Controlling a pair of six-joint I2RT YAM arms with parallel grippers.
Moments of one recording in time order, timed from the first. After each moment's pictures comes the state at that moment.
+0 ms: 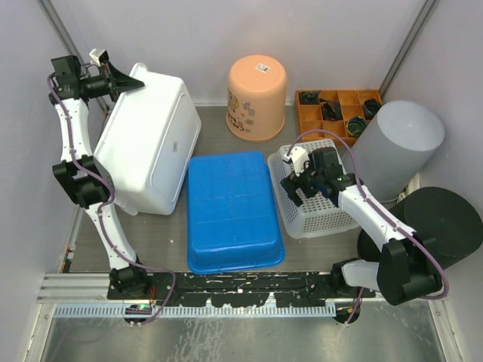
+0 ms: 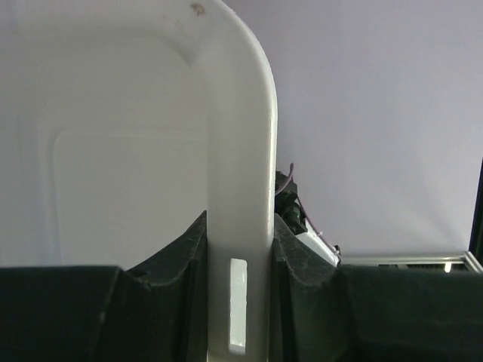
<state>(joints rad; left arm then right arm) 0.32 2.27 2.42 -0.72 1.43 -0.78 0.26 1.28 0.80 -0.40 -0.21 -0.46</state>
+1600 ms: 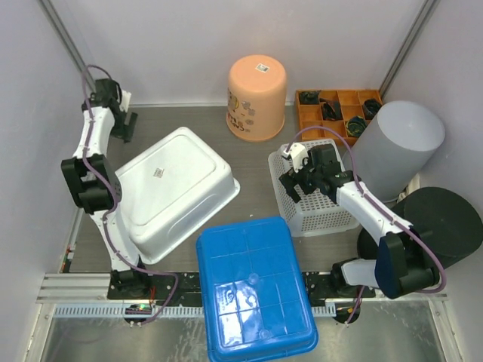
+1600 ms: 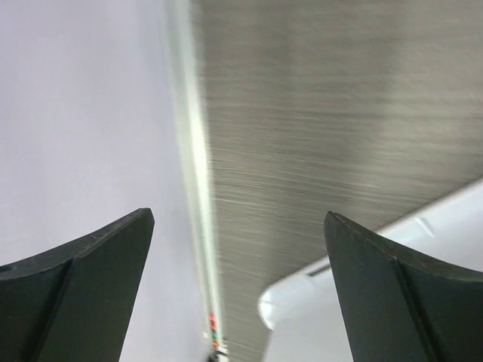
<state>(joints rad) 0.16 2.12 1.95 -0.88 -0.24 0.36 0.26 1.32 0.82 -0.36 -0.21 -0.44</state>
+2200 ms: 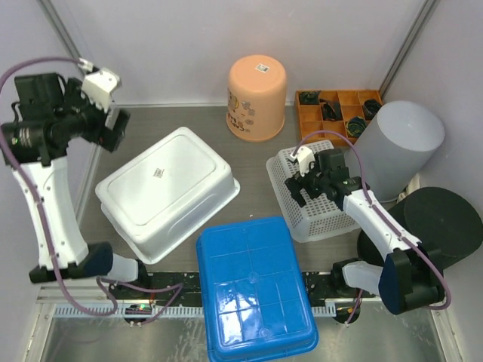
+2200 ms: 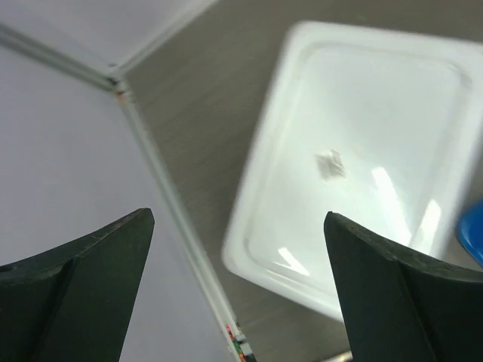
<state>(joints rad) 0.12 1.48 2.25 -1.33 0.21 0.56 0.23 1.20 0.79 -0.41 -0.24 -0.45</state>
